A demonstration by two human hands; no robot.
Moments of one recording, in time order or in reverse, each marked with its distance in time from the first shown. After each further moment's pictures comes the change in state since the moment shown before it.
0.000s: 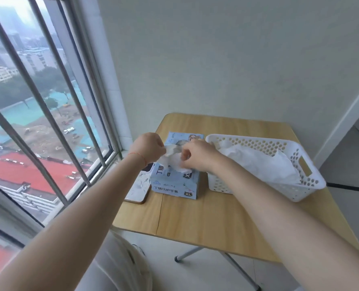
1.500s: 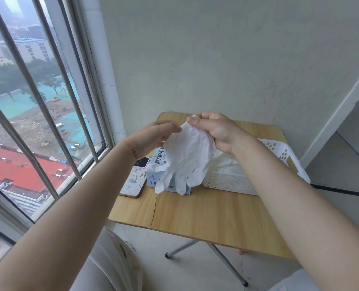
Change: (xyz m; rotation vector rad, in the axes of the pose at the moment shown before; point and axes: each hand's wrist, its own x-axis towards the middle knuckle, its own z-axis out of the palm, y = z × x) left_hand -0.019 0.023 -0.025 -0.946 -0.485 0.232; right_hand -0.015 0.015 -0.060 1.285 -0.020 0.035
